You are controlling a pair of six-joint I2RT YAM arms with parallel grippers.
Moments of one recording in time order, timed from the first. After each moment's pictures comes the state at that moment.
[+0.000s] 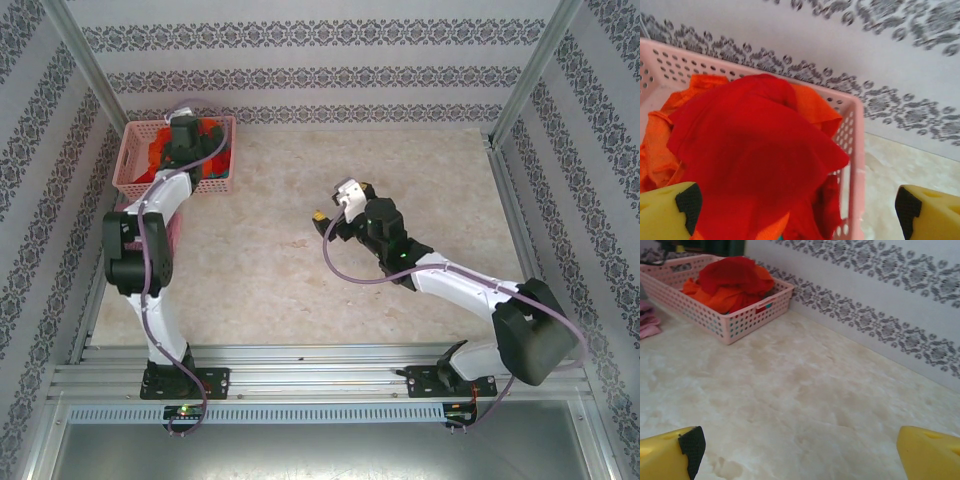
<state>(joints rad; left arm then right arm) 0.04 2.00 1.58 -0.06 -0.18 -0.30 0.65 1.40 0.79 0.34 0.07 -0.13</state>
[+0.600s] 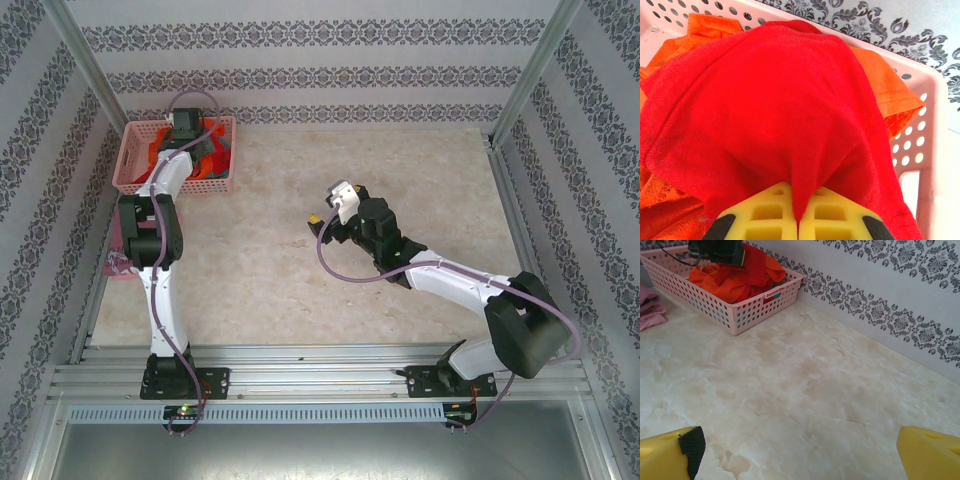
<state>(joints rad) 0.08 2.28 1.97 -0.39 -0.17 -0.37 0.66 1.43 0.80 0.33 0.06 -0.13</state>
